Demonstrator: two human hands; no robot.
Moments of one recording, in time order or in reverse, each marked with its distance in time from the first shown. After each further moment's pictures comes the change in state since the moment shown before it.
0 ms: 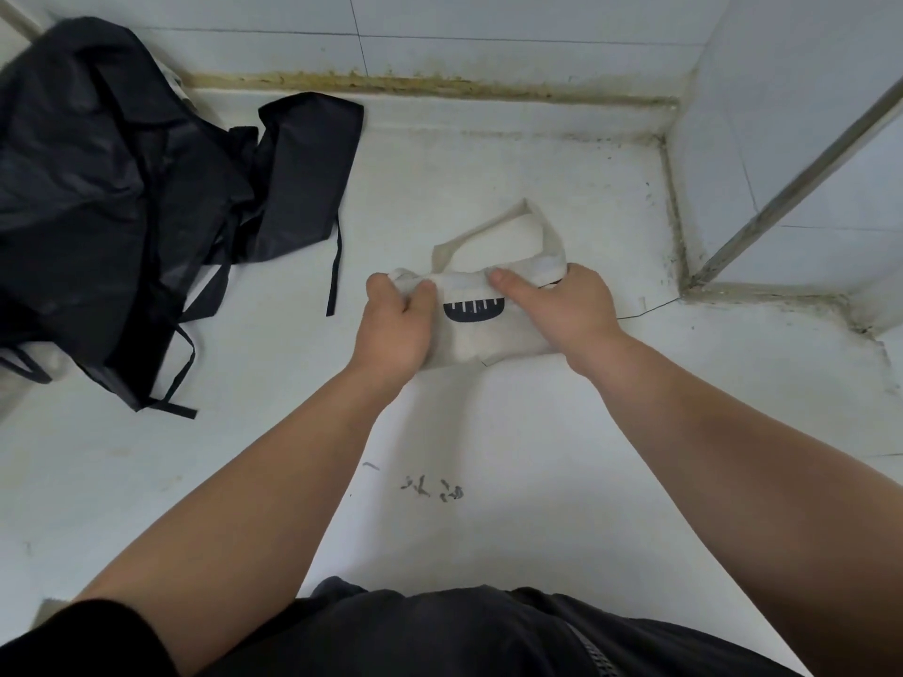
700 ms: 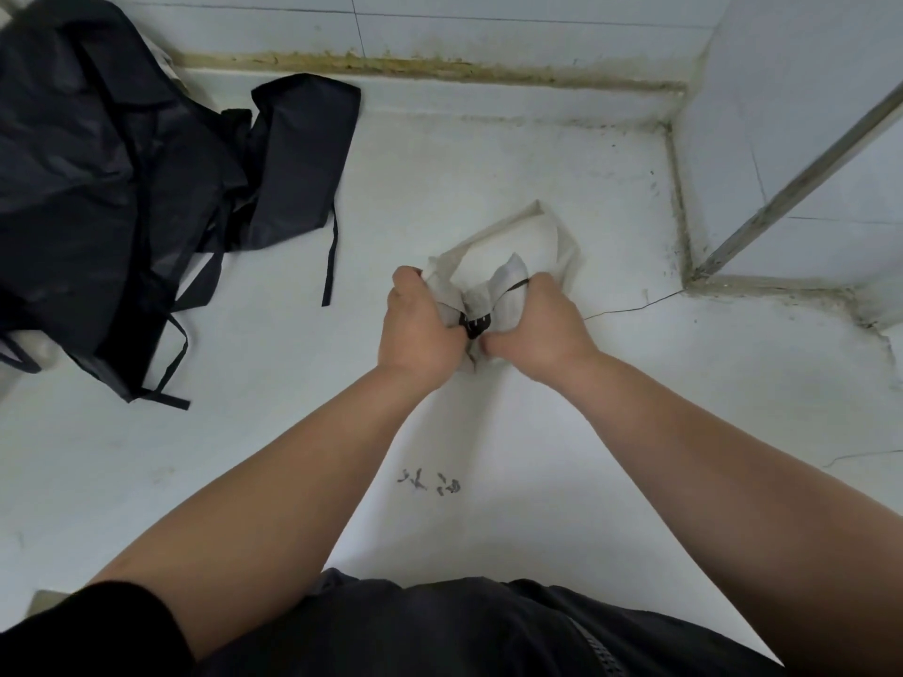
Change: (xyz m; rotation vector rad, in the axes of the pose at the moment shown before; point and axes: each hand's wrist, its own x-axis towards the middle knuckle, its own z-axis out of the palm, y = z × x) left_hand -0.005 -0.005 0.021 0.280 -0.022 0.140; right_hand -0.015 0.009 0.016 -0.406 -0.170 -0.103
